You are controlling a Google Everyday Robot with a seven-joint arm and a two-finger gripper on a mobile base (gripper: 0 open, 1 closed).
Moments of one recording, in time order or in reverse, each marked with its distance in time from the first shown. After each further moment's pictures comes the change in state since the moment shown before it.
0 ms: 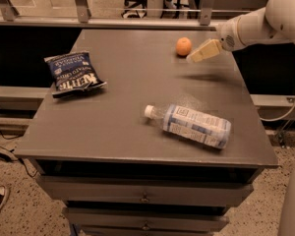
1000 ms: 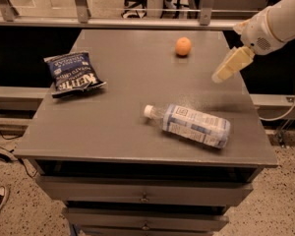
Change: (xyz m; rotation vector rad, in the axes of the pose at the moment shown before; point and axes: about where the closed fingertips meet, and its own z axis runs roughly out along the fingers) arm 0.016 0.071 -0.110 -0.049 0.234 -0.220
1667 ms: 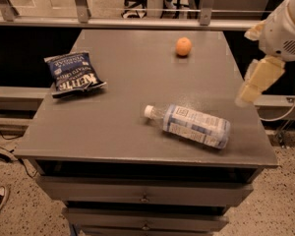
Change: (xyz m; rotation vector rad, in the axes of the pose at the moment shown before) arm 0.007 0.093 -0.087 -0.083 0.250 -0.147
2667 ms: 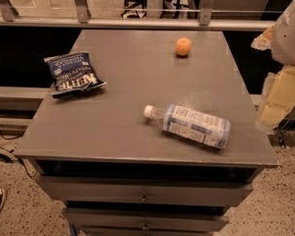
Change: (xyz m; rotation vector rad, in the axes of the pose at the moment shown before) arm 0.000 0.066 -0.045 -0.080 0.140 -0.064
